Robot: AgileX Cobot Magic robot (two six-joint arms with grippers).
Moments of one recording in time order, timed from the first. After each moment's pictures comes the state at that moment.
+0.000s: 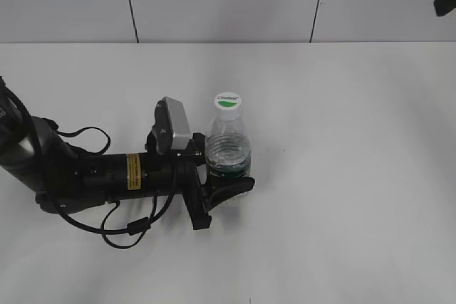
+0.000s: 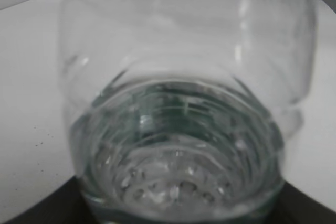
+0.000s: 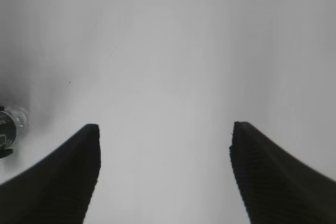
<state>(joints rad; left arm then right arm) -0.42 2.30 -0.87 0.97 -1.20 -0.21 0.05 1.64 -1.60 0.15 1.21 -0.15</state>
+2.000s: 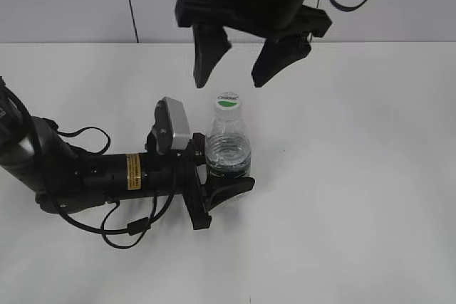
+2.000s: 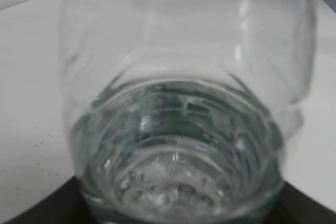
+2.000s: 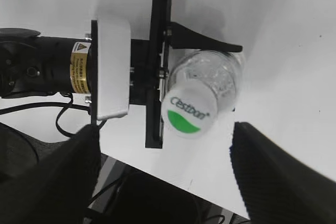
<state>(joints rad) -0.42 2.30 -0.87 0.97 -1.20 -0.21 0.69 1.87 -1.73 0.23 1.22 0.20</state>
